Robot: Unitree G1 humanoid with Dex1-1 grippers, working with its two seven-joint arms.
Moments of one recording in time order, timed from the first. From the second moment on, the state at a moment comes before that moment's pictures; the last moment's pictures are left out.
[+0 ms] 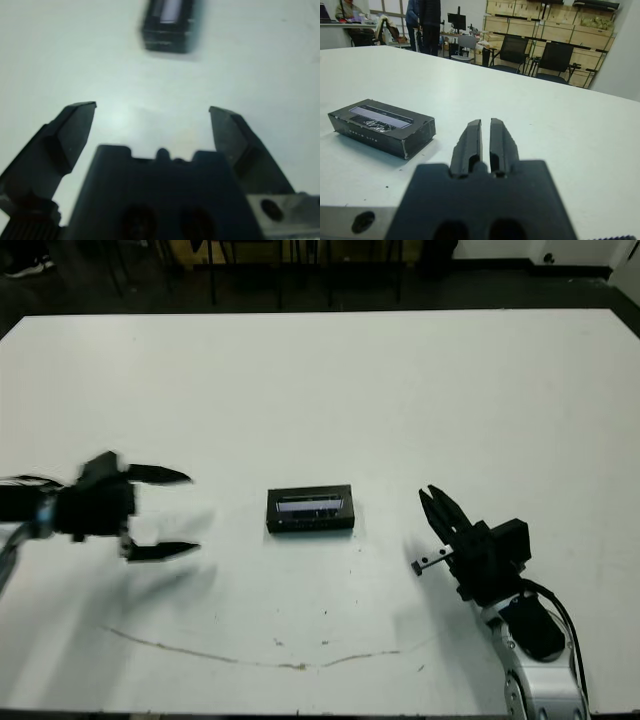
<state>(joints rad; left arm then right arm) -0.17 0.74 0.09 -0.06 -0.22 0.23 -1.00 0.18 -0.36 -0.06 -0.19 0.22 -0.10 0.43</state>
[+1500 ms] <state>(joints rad) -0.18 0.05 -0.36 -0.19 -0.10 0.66 -0.14 0.16 -0.33 -0.08 -0.24 0.21 -0.02 0.35</state>
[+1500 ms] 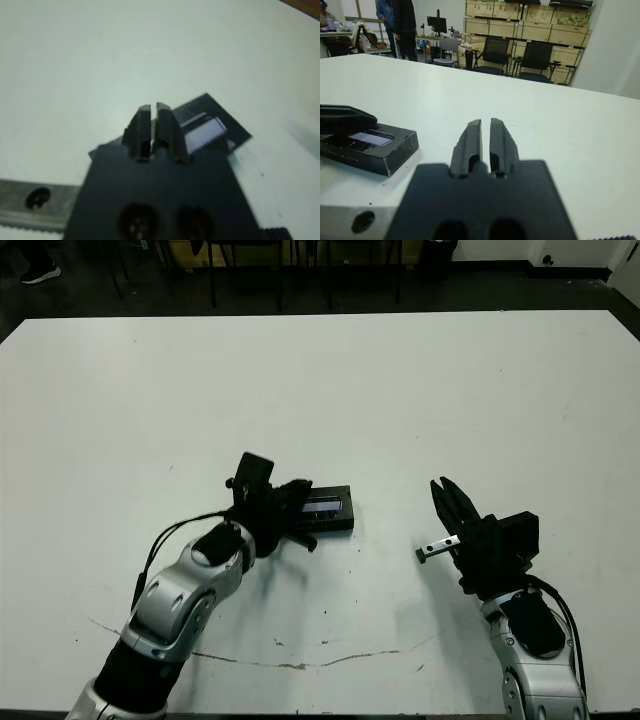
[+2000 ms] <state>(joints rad) -0.18 0.04 -0.32 -0.13 -0.11 0.60 -0.16 0.17 -0.33 -0.08 -0.23 0.20 -0.03 0.35</state>
